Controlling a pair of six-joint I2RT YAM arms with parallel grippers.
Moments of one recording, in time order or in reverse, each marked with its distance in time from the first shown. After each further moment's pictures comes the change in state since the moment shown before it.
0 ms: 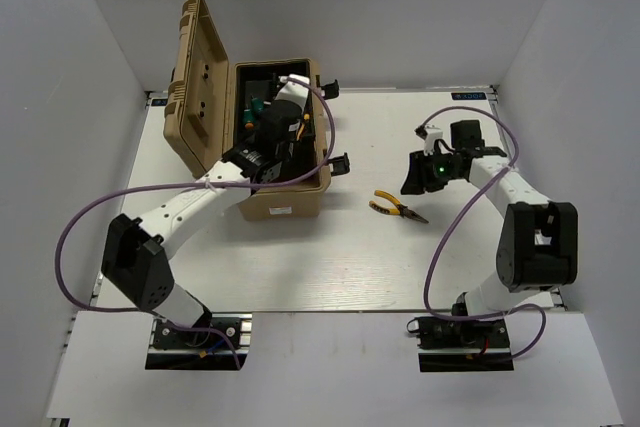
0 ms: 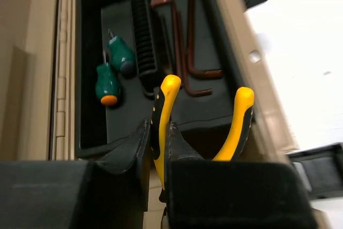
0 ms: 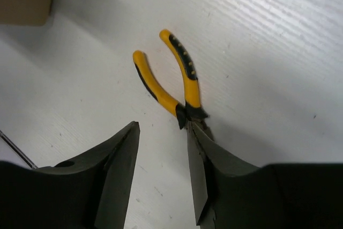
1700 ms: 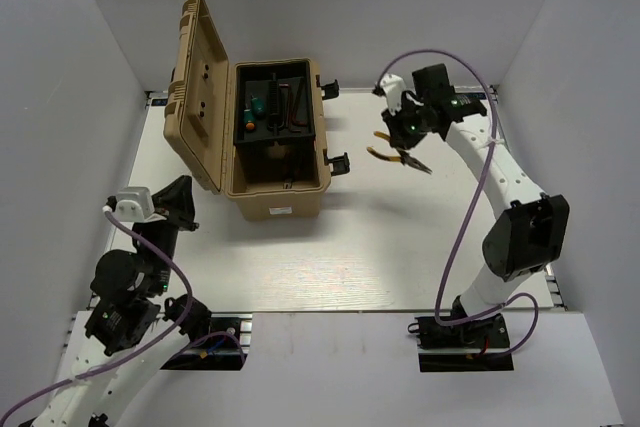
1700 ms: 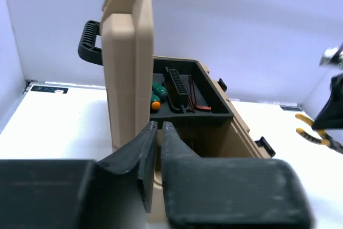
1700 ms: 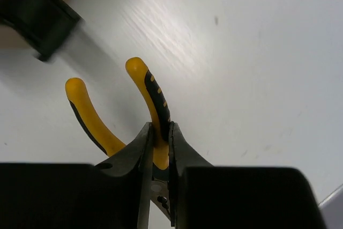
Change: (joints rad) left arm 0.078 -1.289 -0.660 -0.005 0.149 -0.094; right arm 0.256 0.122 0.544 -0.315 0.375 -0.251
